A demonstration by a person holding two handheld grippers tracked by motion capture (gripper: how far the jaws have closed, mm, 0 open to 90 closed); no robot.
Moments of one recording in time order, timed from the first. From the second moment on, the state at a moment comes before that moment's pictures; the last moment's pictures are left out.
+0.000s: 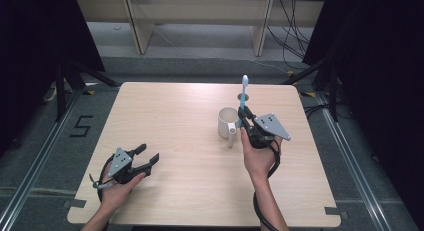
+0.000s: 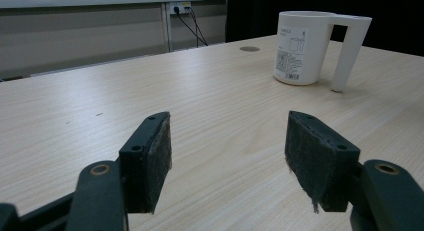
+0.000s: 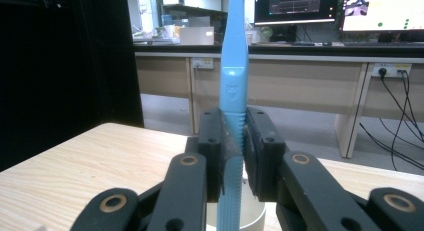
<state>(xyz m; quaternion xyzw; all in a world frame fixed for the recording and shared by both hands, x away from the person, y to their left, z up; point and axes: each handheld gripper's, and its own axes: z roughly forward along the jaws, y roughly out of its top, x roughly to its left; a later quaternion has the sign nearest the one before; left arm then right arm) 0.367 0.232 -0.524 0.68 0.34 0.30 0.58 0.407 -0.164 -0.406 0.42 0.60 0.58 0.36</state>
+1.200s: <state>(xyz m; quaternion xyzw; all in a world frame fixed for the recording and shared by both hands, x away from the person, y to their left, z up) 0.367 0.232 -0.524 0.68 0.34 0.29 0.58 0.419 -0.151 -0.422 0.43 0.61 0.57 0.35</state>
